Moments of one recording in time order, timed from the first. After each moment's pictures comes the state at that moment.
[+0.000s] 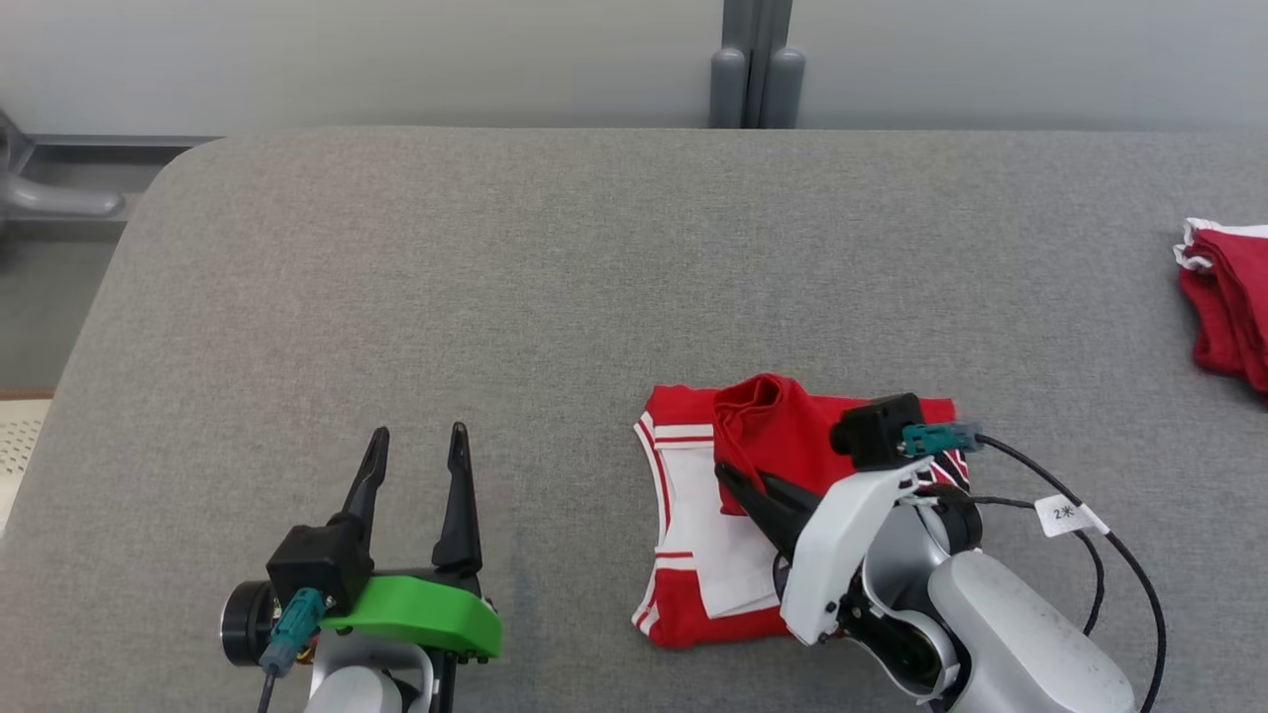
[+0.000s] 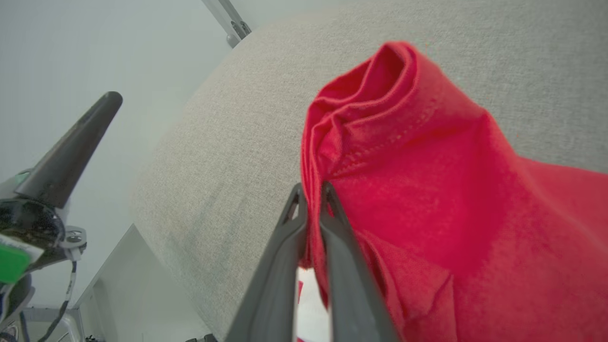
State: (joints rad) left arm -0.12 0.07 -0.27 0.23 -0.34 0.07 -0.26; right arm -0.32 -0.18 0.53 0.24 0.69 0.13 0.25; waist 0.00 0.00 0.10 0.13
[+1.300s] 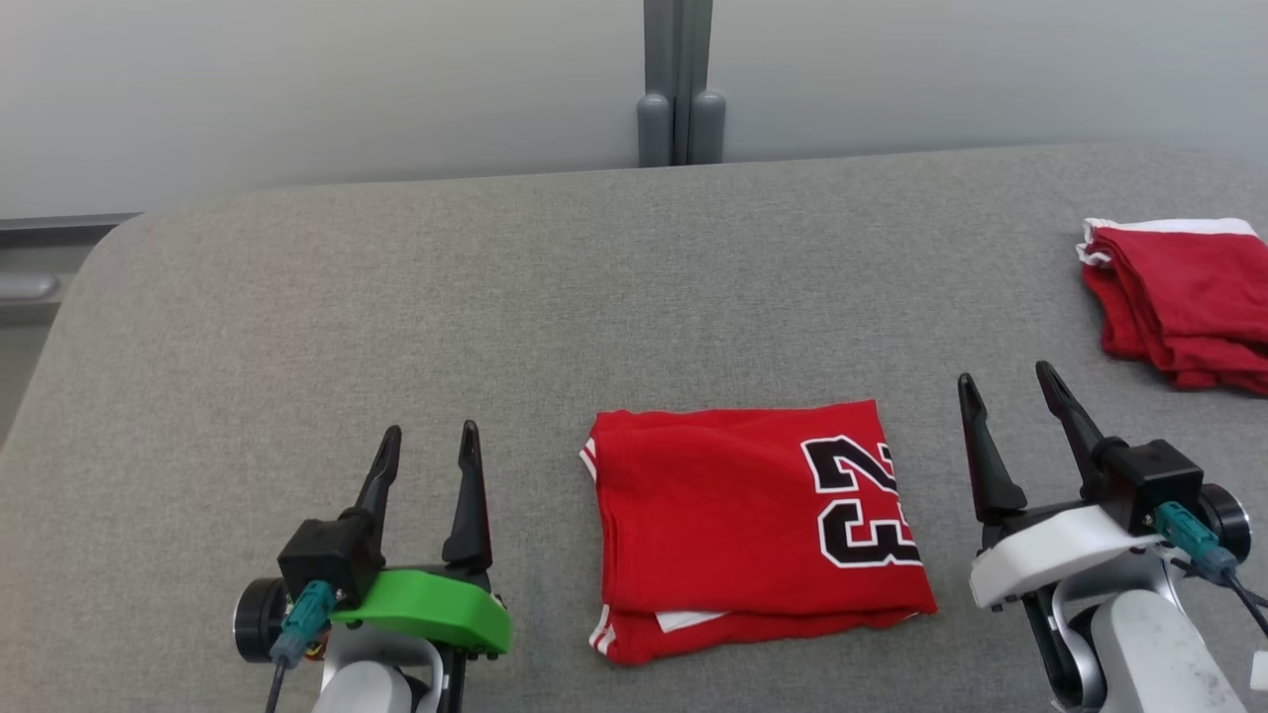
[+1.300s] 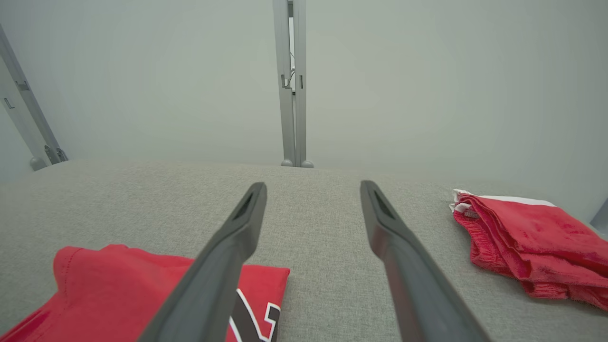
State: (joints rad) left arm -0.14 0.05 -0.28 0.26 -0.35 0.07 -0.26; right arm -0.15 -0.15 0.05 0.23 0.15 0.13 -0.23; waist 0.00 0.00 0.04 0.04
